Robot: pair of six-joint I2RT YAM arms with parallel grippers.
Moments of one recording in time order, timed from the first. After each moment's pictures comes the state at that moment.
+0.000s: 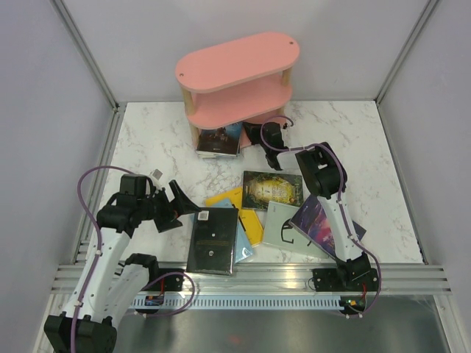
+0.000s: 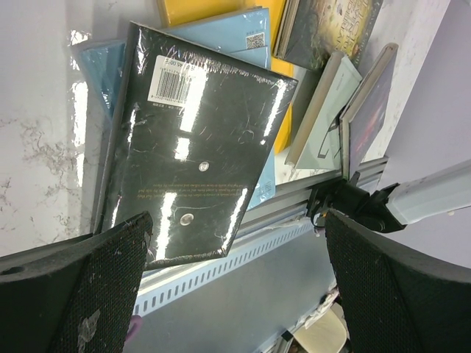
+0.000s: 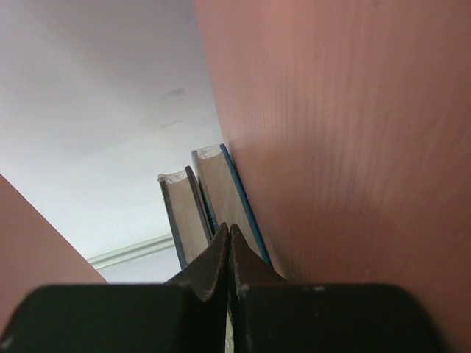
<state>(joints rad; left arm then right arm) -0.12 0.75 0.70 -0.88 0.54 -0.66 0.44 2.48 1.55 0.70 0.11 1.72</state>
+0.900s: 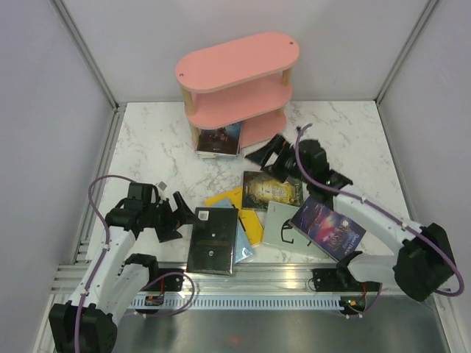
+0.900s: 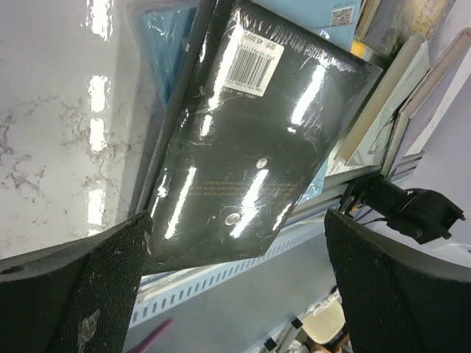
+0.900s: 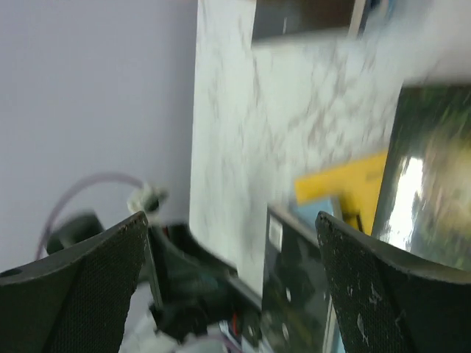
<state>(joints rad) -0.11 0.77 0.56 -0.86 0.52 -0.62 0.50 1.30 0.90 0.07 -0.16 1.08</state>
